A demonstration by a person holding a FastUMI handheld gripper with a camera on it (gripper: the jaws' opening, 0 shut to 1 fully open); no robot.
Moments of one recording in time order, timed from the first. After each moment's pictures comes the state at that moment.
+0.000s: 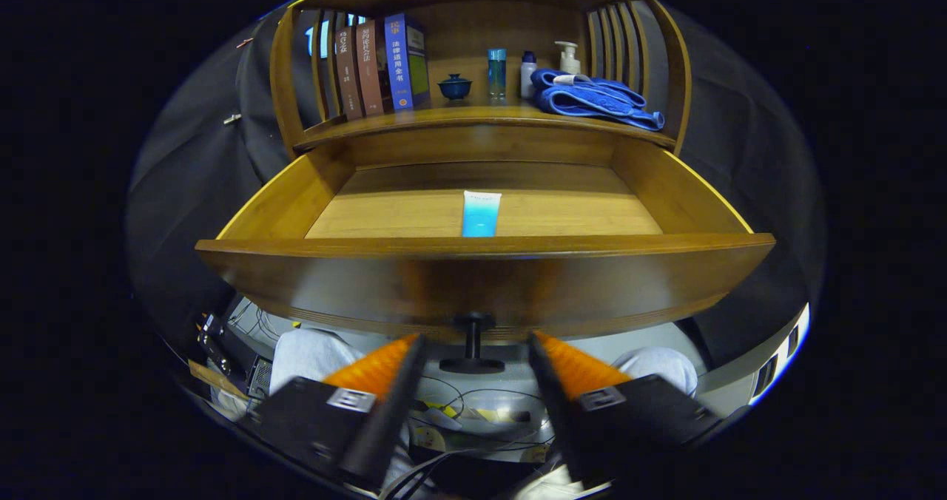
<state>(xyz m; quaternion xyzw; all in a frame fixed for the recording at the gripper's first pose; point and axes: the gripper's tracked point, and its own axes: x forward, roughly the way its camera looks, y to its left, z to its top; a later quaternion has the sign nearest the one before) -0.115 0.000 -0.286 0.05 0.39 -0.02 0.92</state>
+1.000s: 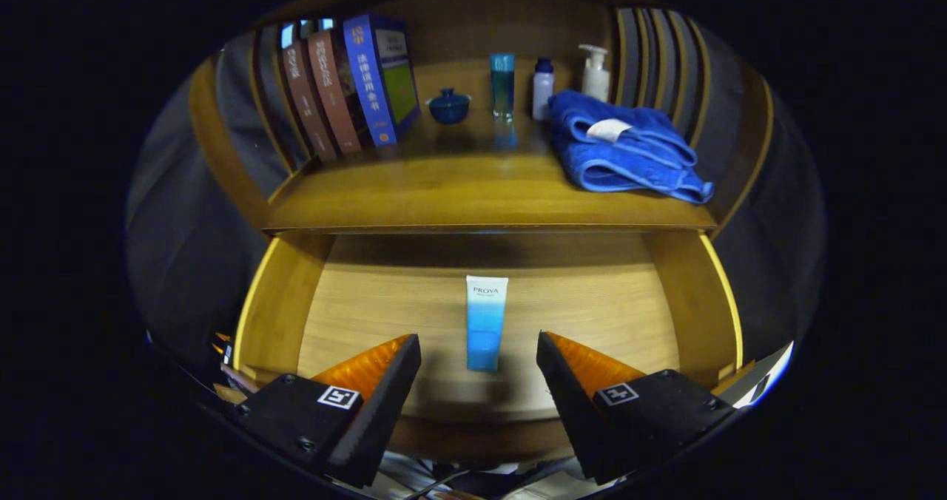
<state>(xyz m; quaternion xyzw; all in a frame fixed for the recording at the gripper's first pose) 0.031 -0.002 -0.249 0.05 0.47 -0.01 0.88</state>
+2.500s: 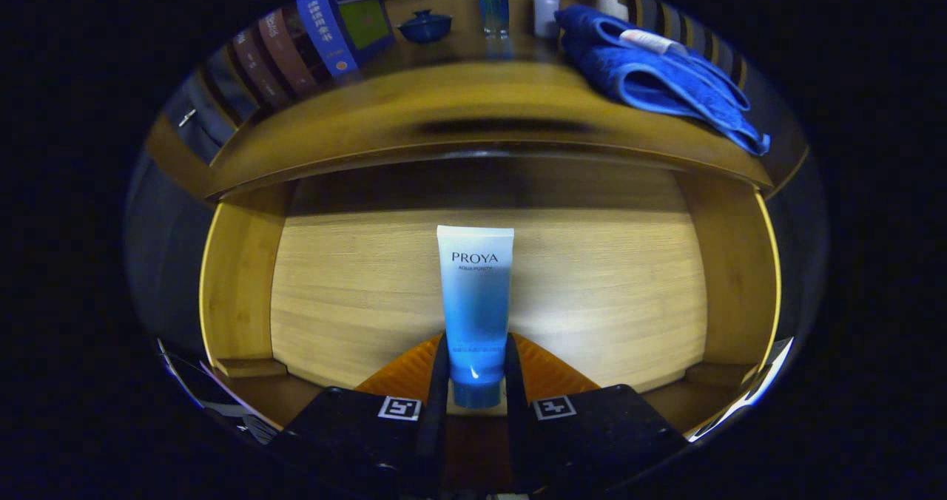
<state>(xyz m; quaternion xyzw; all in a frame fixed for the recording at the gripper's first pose) 0.023 -0.011 -0.281 0.08 0.55 0.00 0.83</state>
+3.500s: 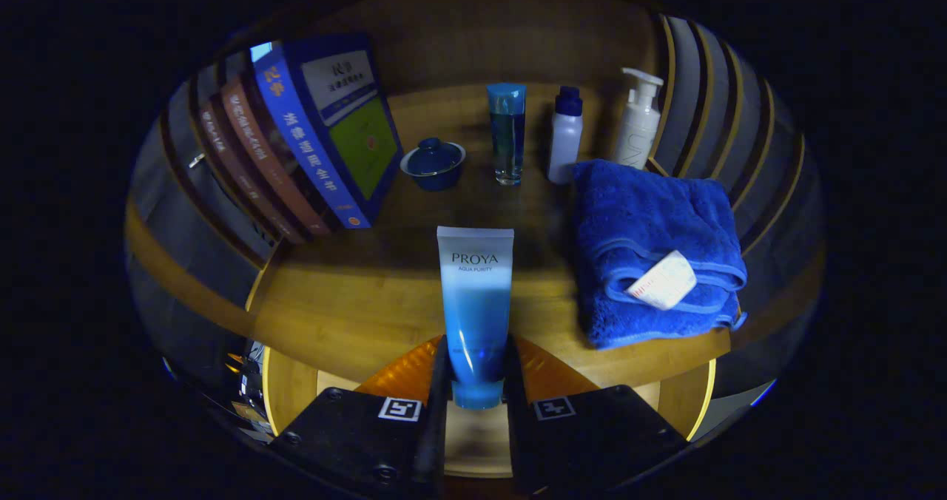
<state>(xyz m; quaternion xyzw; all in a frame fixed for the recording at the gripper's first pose) 0.208 -0.031 -0.197 0.07 0.46 0.00 0.89</state>
